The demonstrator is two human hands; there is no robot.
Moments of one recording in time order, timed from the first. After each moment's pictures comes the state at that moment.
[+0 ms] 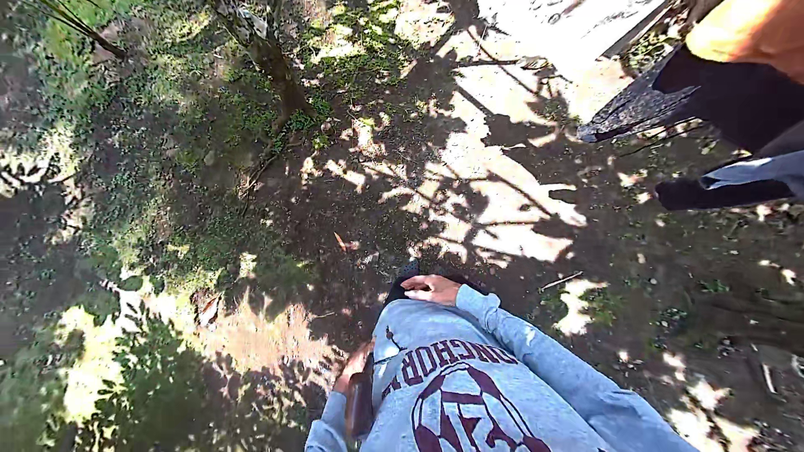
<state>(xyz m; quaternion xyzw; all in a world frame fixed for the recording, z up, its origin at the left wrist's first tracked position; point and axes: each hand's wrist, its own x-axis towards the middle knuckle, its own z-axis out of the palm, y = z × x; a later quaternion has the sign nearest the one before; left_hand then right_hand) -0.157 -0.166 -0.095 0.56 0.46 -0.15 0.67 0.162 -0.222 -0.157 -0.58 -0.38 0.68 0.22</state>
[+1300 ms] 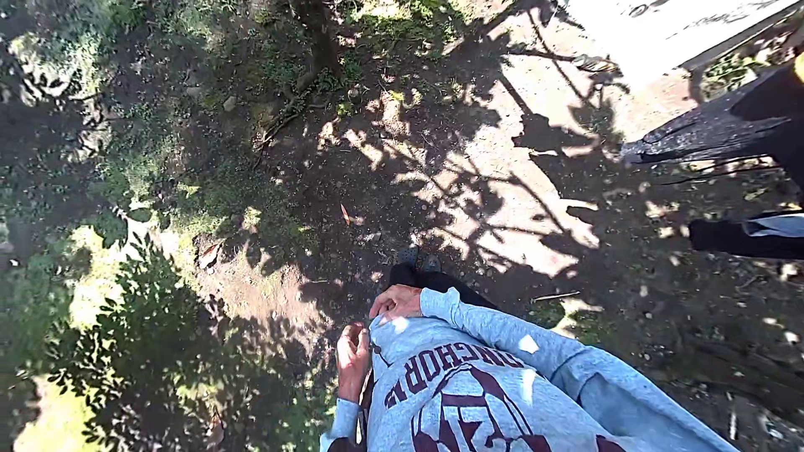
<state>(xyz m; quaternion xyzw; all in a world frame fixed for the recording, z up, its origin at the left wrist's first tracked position) -0.135 -0.234 -0.104 0.52 0.68 0.03 0.51 0.095 -0.186 -0.131 -0.40 -0.49 0.77 0.10</state>
